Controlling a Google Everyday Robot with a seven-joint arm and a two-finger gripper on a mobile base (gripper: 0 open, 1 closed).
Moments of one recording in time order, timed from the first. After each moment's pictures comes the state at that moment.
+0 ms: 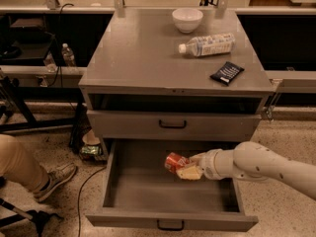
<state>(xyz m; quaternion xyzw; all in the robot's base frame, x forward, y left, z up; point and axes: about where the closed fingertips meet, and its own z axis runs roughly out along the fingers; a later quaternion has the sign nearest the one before) 0.531 -0.116 0.541 -0.35 0.85 0.21 0.32</state>
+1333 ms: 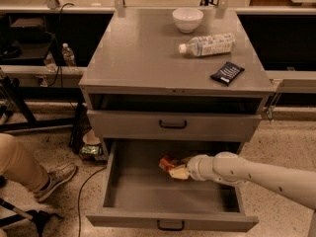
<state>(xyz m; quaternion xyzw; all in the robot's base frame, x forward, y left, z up) 0.590 -0.099 0.433 -0.33 0.85 0.19 0.35</state>
